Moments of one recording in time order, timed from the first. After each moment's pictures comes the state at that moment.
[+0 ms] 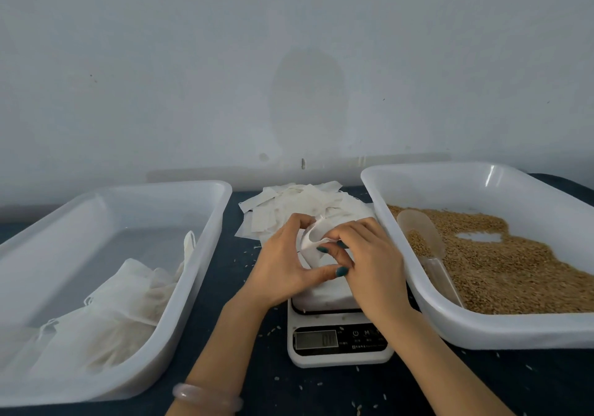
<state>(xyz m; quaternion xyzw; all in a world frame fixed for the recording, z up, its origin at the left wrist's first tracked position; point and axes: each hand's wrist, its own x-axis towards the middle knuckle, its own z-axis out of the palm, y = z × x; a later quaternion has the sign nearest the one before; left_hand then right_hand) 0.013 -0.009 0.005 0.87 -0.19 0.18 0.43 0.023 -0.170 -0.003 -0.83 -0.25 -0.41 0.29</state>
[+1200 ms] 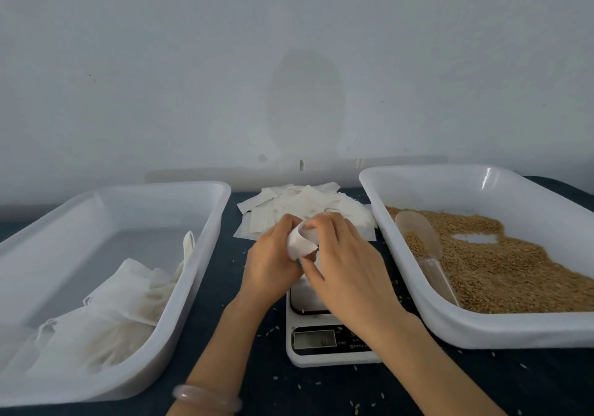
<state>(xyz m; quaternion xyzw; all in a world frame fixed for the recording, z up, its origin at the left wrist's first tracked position) 0.021 -0.002 -0.007 0.89 -0.07 0.22 0.38 -0.013 -0.151 0.028 -0.90 -0.27 -0.30 0.19</state>
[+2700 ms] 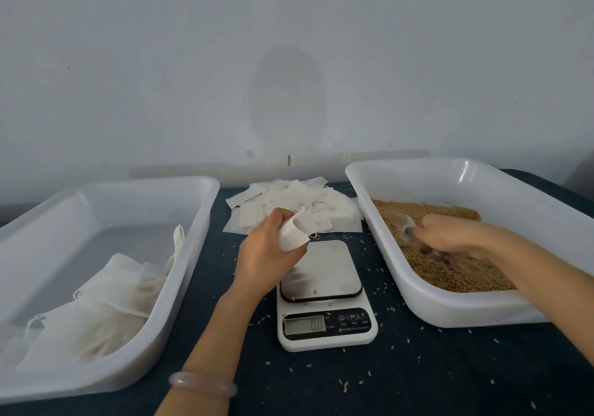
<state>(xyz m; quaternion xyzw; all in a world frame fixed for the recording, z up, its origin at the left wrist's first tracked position) 0.023 -0.004 -0.010 0.89 -0.05 0.22 0.39 0.061 -0.296 0.055 -0.95 0.04 0.20 0.25</state>
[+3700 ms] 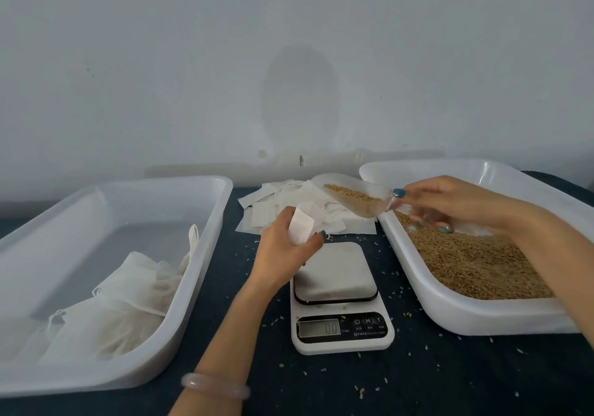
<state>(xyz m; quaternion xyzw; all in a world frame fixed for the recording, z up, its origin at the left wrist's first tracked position) 0.020 -0.008 0.002 0.82 -0.04 0.16 0.55 0.059 -0.285 0.098 -0.83 -0.17 0.17 0.49</state>
